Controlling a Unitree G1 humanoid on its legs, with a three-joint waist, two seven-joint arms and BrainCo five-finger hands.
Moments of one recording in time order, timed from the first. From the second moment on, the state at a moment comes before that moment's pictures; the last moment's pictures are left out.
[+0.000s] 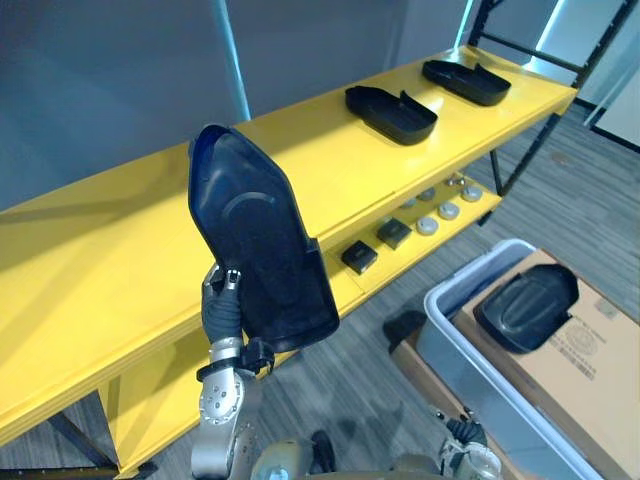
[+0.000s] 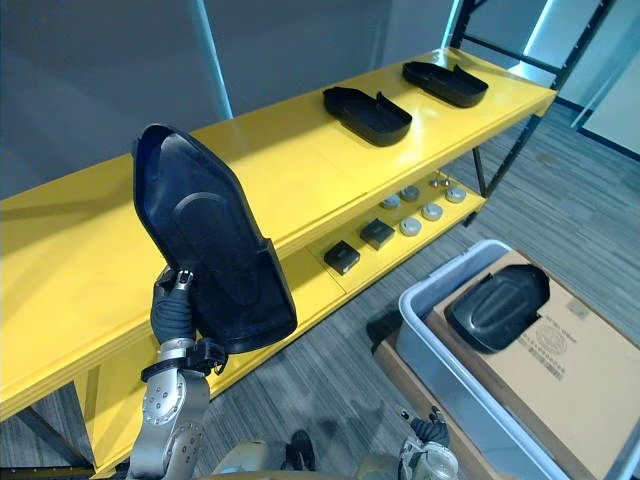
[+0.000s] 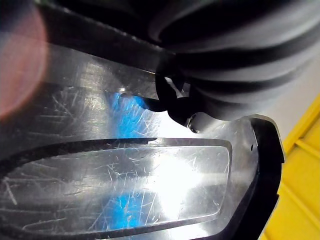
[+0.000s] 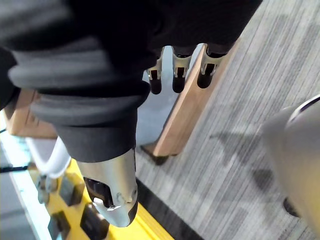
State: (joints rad) left arm 0.19 -0.04 -0.17 -0.29 -0.25 -0.18 0.29; right arm 0.18 0.02 -0.22 0.79 0.19 -0.05 -0.17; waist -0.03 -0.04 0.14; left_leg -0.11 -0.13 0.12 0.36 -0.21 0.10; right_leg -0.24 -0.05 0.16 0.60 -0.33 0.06
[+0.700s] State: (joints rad) left arm 0.03 -0.03 -0.25 -0.09 -0.17 -0.14 0.32; right arm 0.23 0.04 -0.24 0.80 0.17 -0.06 -0.17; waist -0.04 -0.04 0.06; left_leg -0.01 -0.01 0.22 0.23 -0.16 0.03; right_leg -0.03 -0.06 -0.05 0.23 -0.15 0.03
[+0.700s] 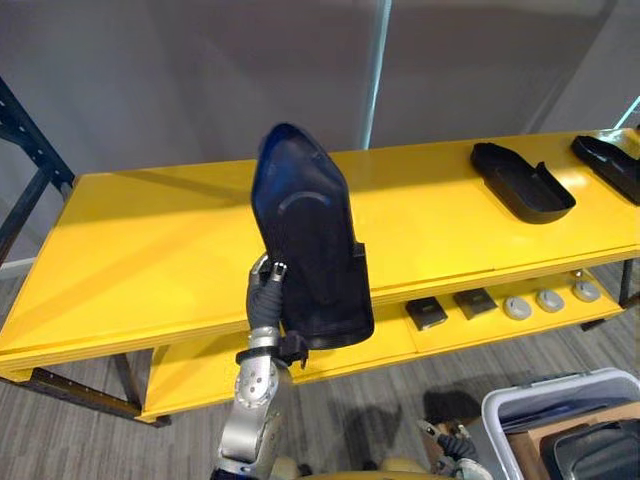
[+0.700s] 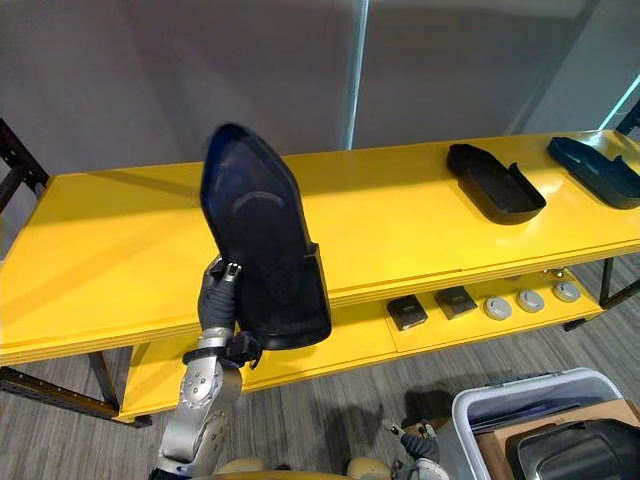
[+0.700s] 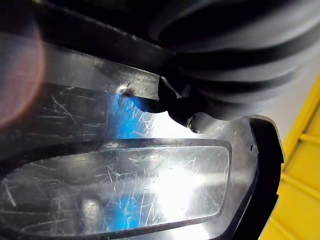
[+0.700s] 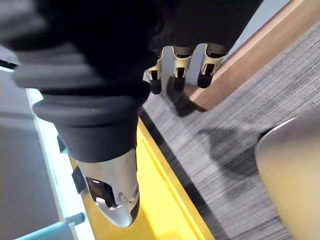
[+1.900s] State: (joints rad) left arm -0.81 0.01 0.01 0.64 -0.40 -0.10 0.56; right arm 0.23 -0.01 -0.13 0.74 0.15 -0.07 -0.21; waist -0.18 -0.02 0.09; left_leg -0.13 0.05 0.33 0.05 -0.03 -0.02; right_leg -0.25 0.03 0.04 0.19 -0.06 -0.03
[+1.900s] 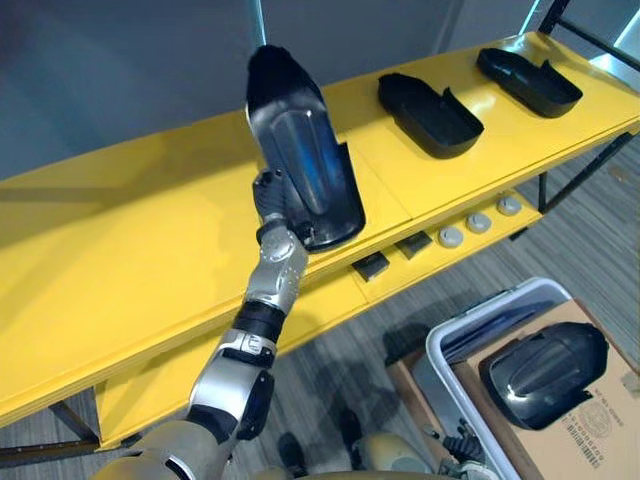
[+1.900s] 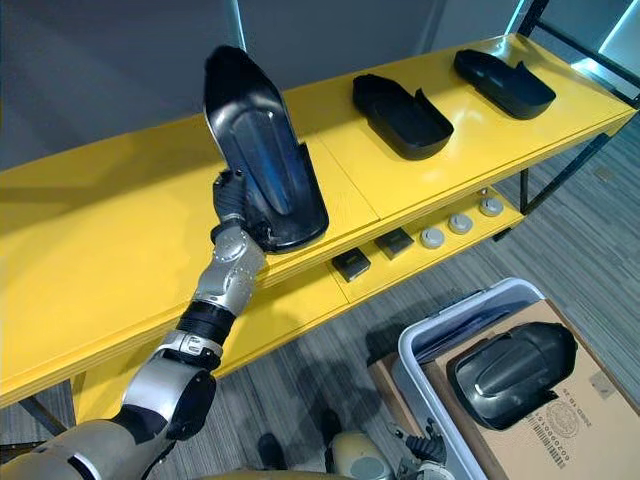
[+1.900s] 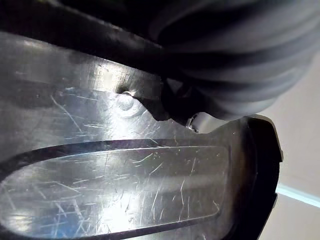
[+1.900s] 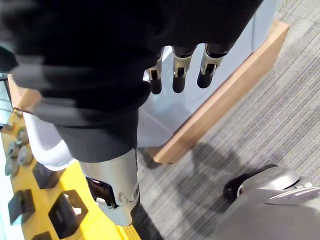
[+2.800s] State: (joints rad) left arm -0.87 0.03 0.04 0.67 -0.29 -0.08 0.62; right arm 0.23 -0.03 -0.10 0.71 0.15 -0.11 -0.22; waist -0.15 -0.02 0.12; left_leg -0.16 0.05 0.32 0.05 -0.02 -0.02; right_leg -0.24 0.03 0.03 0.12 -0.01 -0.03
